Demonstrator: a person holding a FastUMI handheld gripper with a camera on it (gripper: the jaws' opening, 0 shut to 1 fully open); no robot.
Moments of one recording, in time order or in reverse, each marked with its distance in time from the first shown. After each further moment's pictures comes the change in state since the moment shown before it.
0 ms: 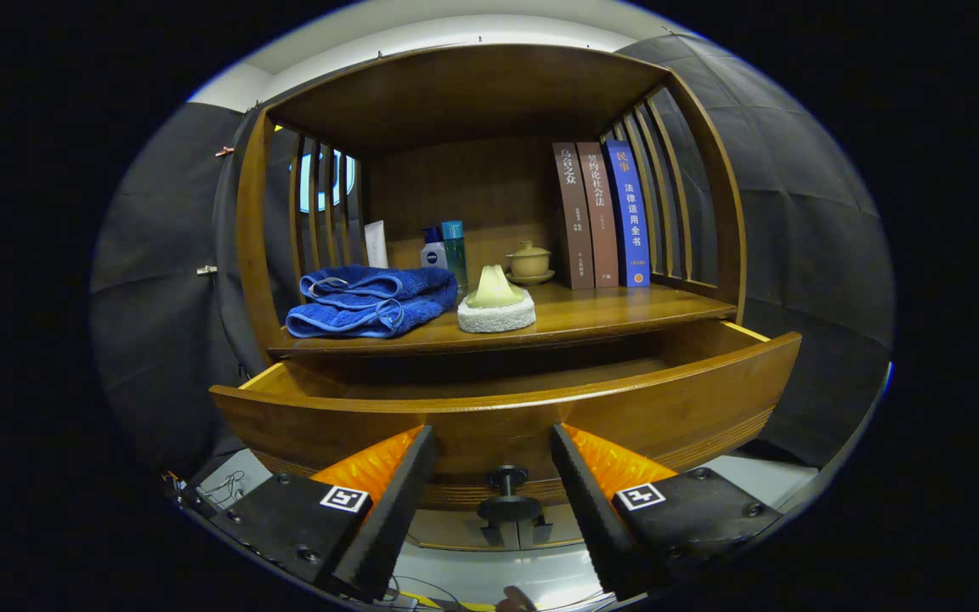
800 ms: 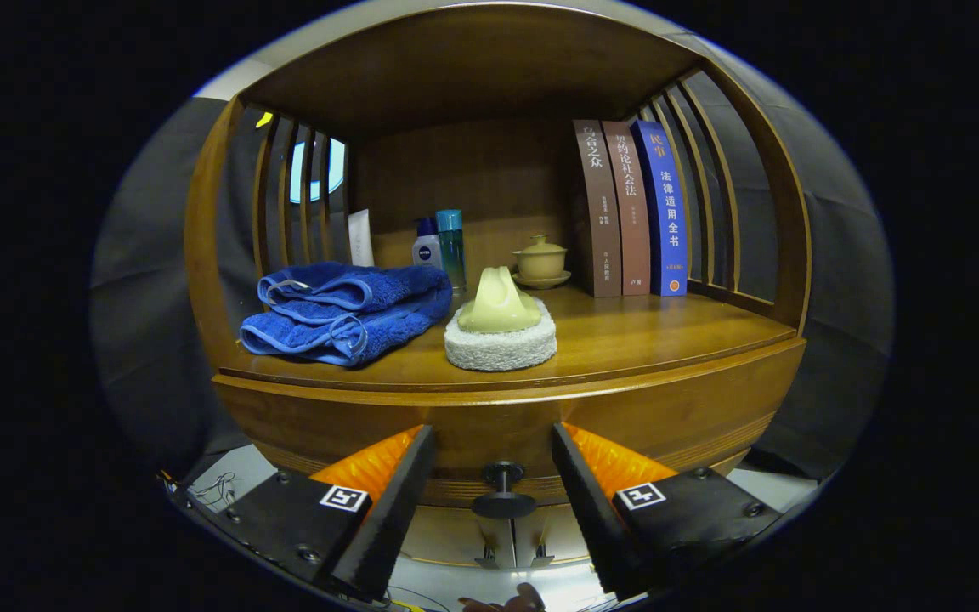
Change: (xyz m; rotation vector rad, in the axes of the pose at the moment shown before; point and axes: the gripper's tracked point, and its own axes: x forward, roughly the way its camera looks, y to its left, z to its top) arm 0.071 0.006 0.012 -0.006 0.021 0.024
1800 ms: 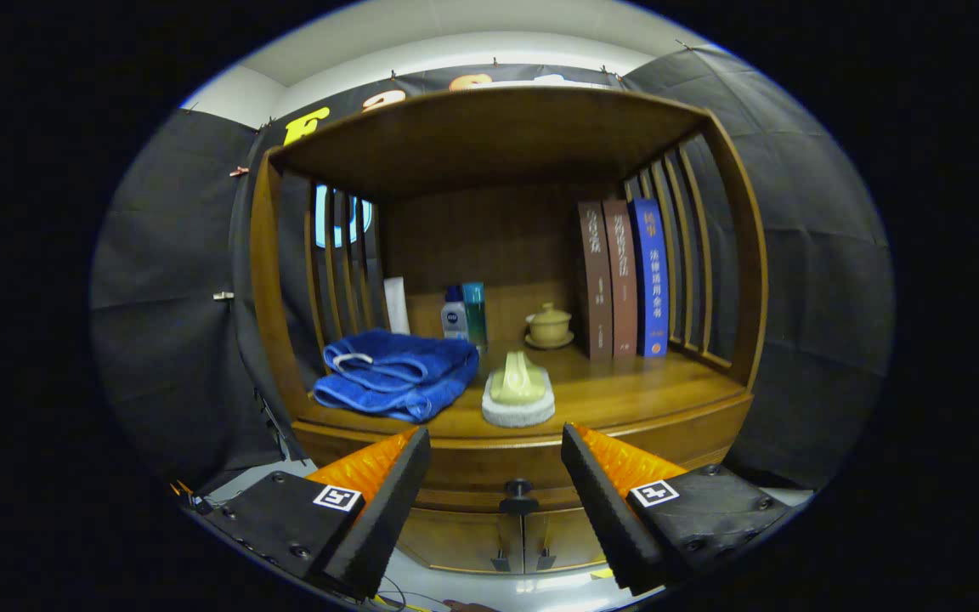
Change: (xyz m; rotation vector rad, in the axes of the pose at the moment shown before) arm -0.097 0.014 0.107 0.005 -0.141 0.019
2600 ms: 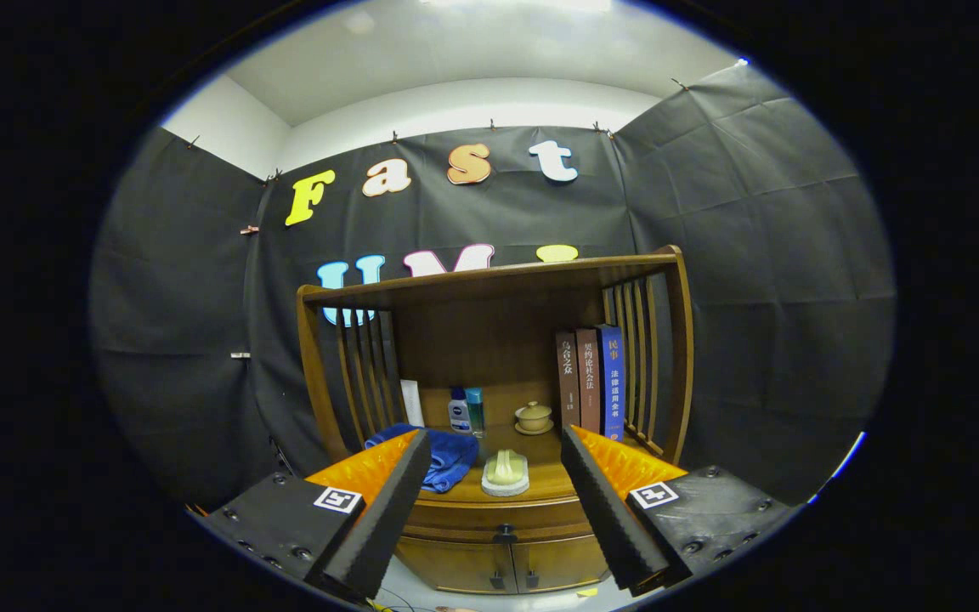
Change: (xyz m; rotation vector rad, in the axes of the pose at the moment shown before) arm -0.108 -0.011 0.143 -0.004 -0.156 0.013
